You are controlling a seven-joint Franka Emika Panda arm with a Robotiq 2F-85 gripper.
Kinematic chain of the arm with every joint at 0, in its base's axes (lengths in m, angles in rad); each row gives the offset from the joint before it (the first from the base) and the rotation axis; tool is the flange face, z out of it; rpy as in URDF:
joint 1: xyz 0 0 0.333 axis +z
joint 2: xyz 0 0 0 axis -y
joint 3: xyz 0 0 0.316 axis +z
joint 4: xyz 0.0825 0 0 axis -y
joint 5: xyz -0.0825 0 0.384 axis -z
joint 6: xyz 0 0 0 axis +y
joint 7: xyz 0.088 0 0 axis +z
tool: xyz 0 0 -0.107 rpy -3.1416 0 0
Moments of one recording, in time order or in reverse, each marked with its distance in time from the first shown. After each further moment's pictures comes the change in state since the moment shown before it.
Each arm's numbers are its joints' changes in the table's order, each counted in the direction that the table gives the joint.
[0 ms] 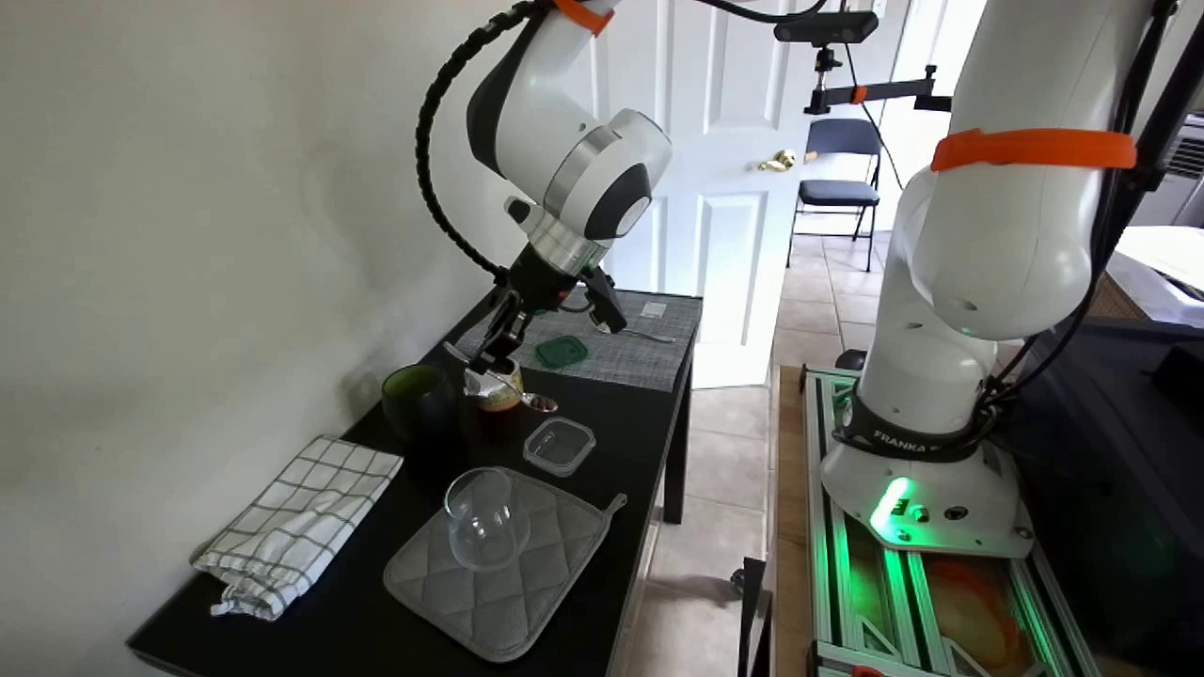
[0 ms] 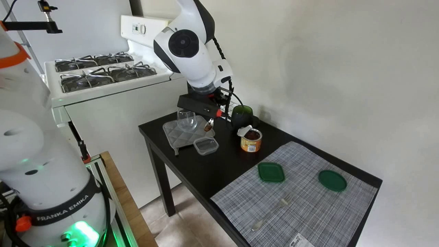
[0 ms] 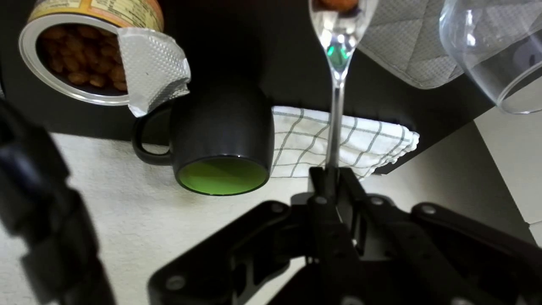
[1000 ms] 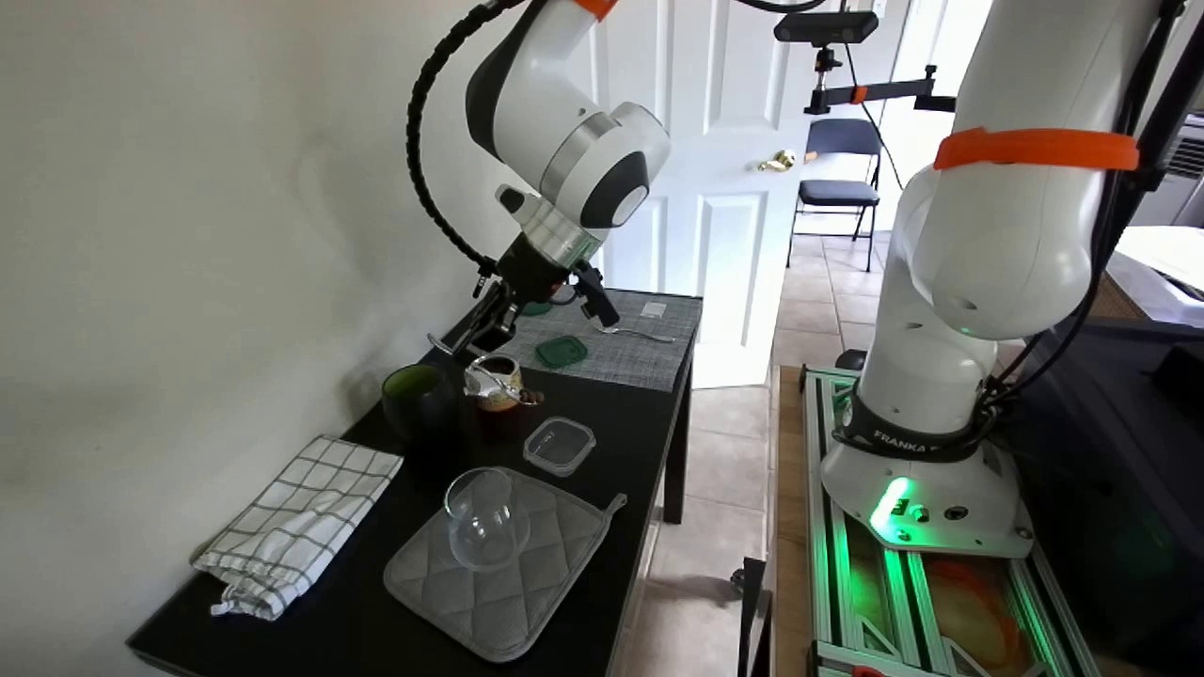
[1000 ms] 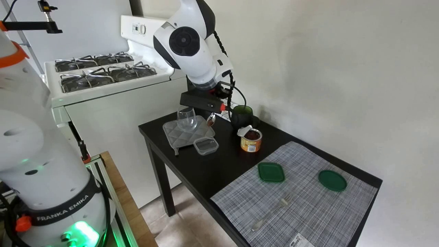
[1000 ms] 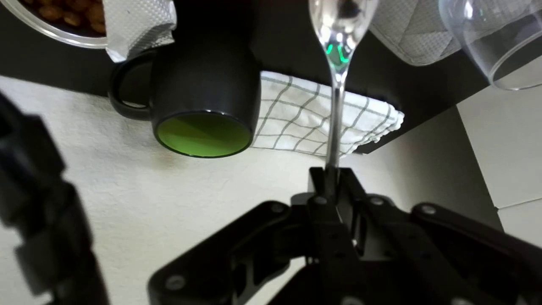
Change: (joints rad) arm -0.001 0.025 -0.003 0.009 -0.024 0.054 0.098
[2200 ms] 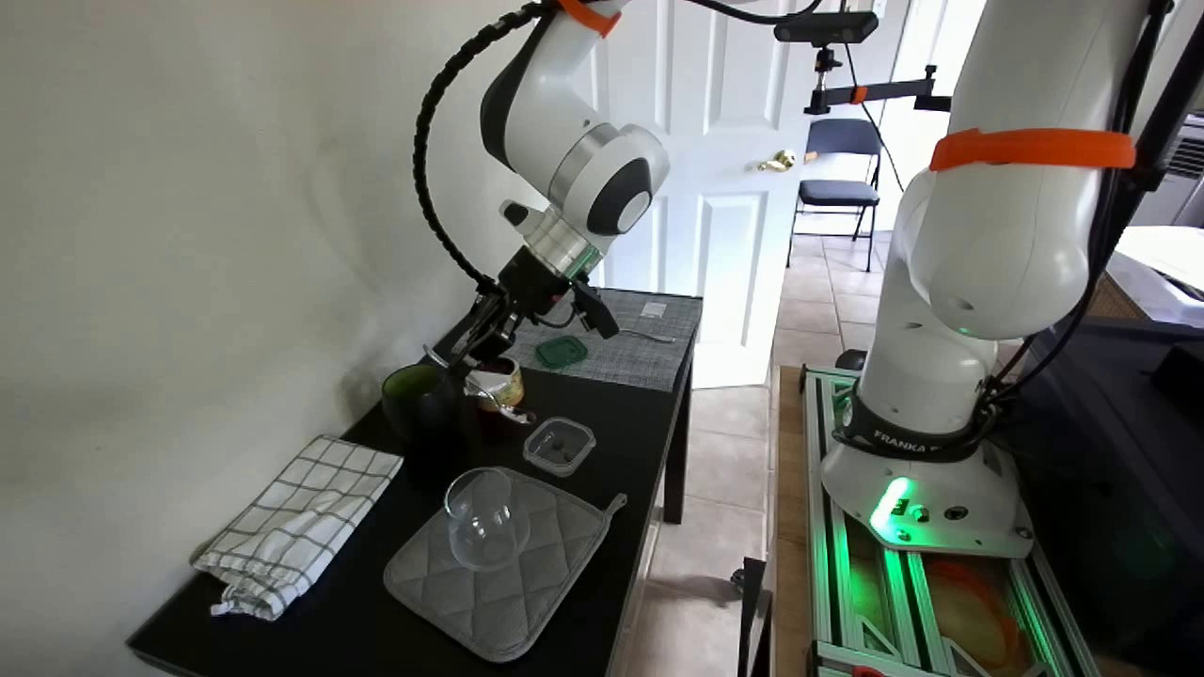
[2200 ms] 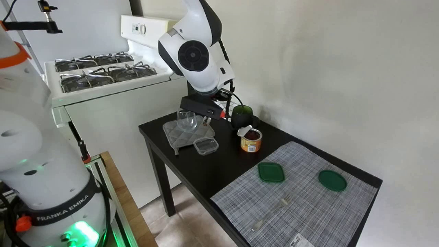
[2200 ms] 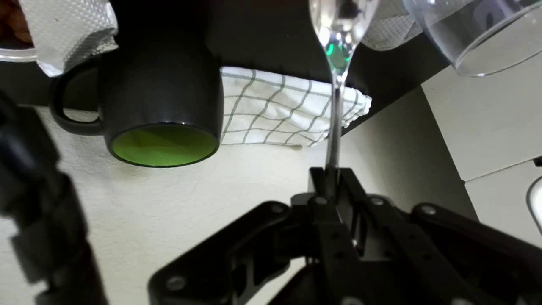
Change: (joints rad) arm -0.017 -0.027 -0.042 -0.010 0.000 0.173 0.001
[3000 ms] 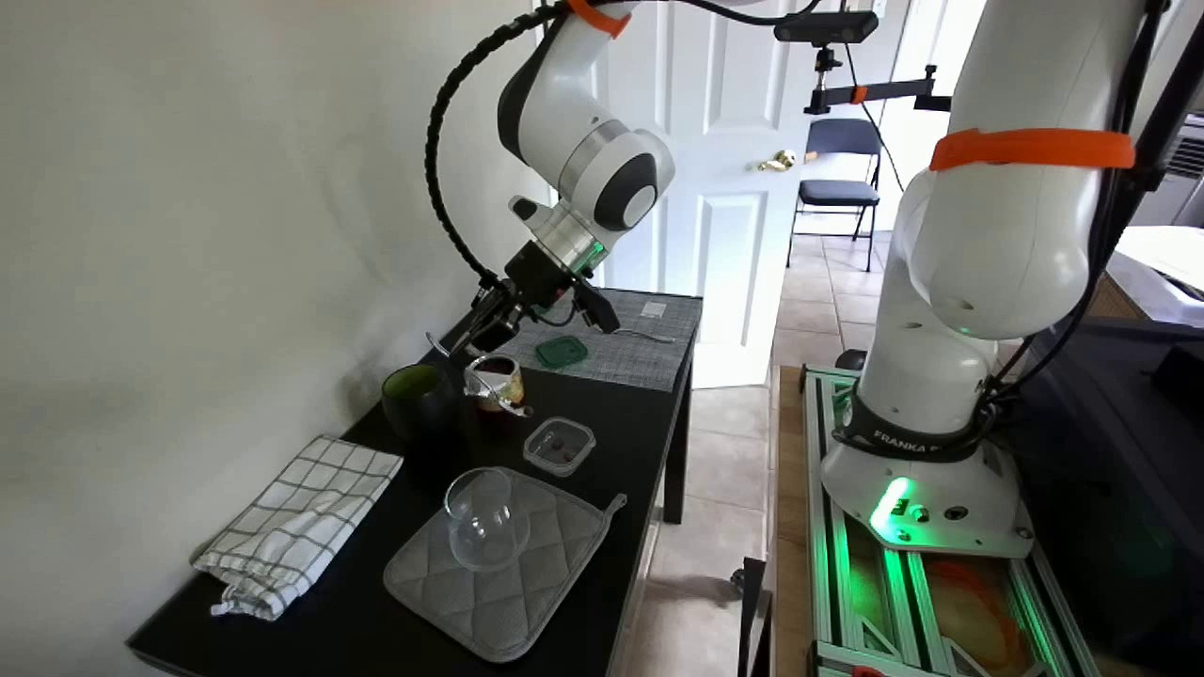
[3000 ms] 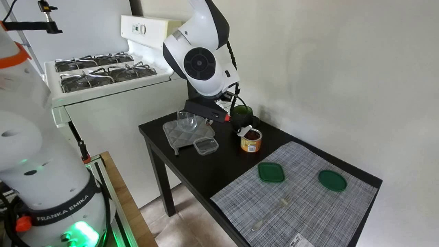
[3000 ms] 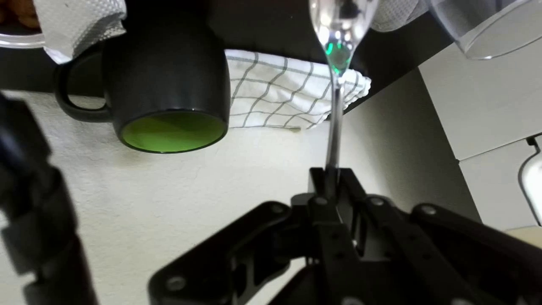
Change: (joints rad) arm 0.002 0.000 -0.077 -0.008 0.006 0.098 0.045
